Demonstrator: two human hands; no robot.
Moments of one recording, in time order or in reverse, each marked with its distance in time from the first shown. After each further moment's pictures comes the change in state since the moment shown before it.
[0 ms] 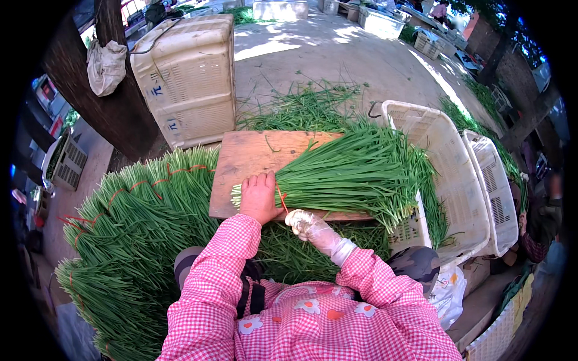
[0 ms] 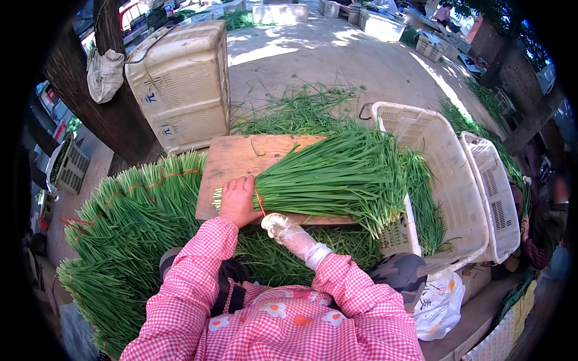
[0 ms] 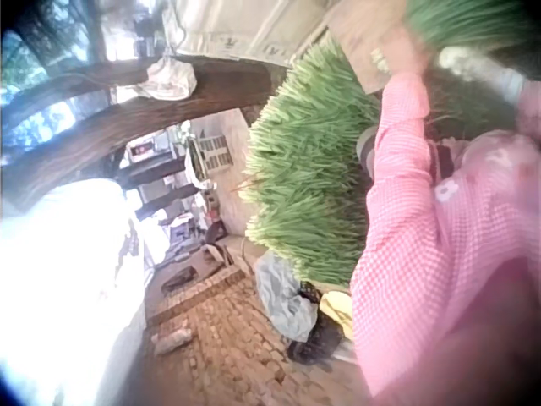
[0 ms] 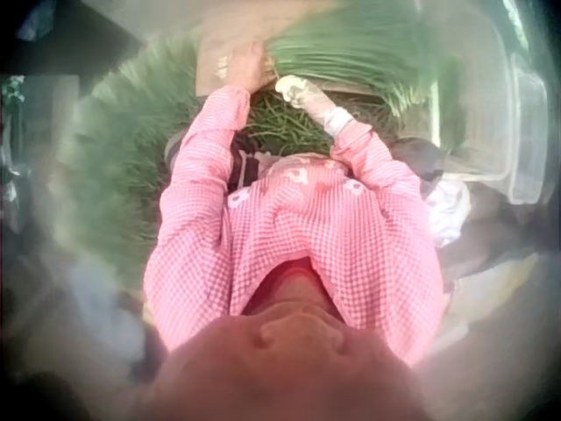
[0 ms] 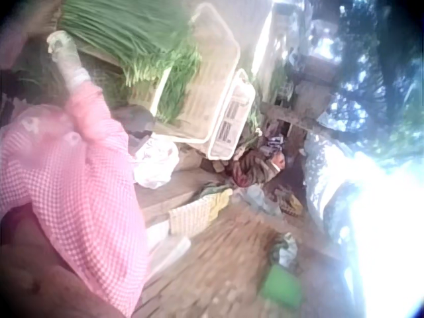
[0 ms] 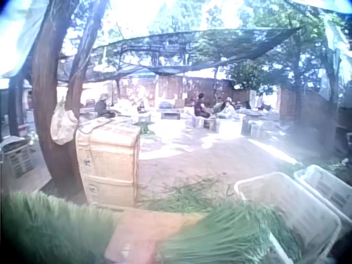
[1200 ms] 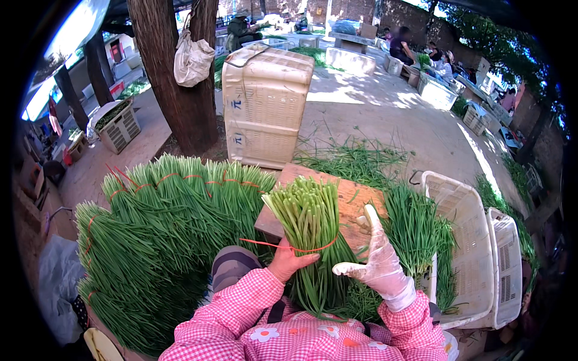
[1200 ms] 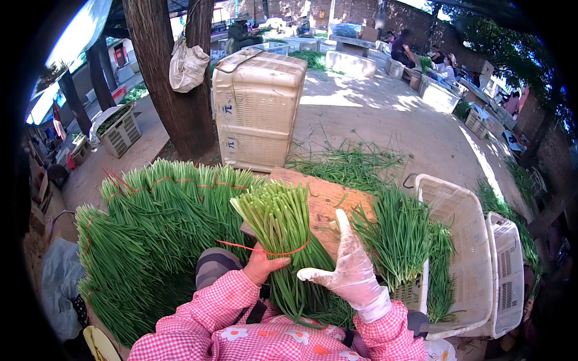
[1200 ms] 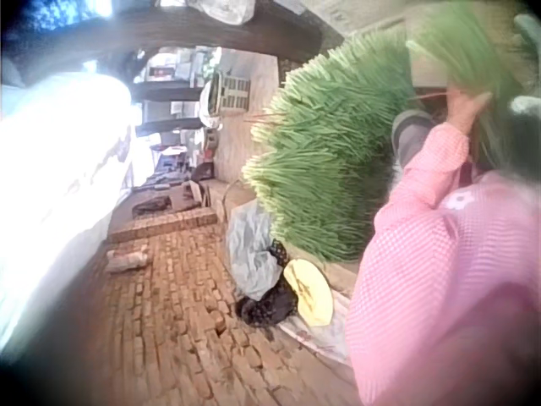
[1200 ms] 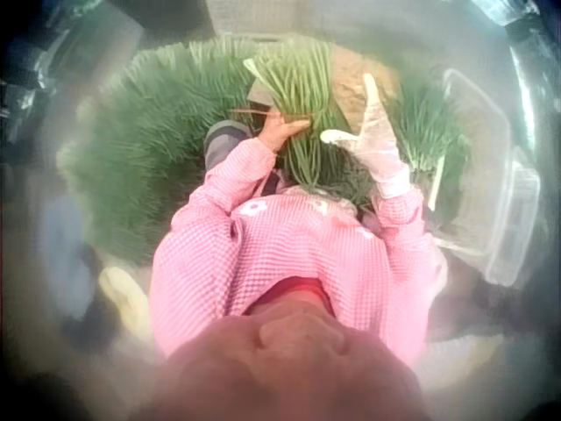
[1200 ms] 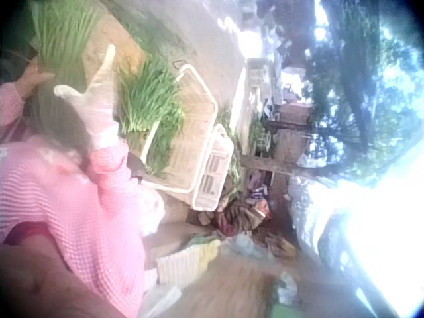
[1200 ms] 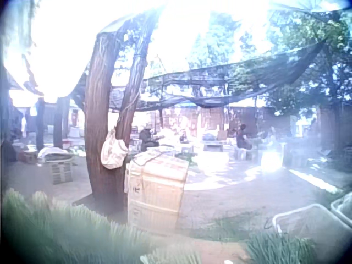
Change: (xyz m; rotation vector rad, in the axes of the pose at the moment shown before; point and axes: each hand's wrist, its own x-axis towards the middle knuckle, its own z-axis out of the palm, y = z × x) left_hand -0.100 0.030 -0.056 -1.720 0.234 -0.186; right_hand -0.059 -0.160 0.052 -1.001 0.156 -0.442
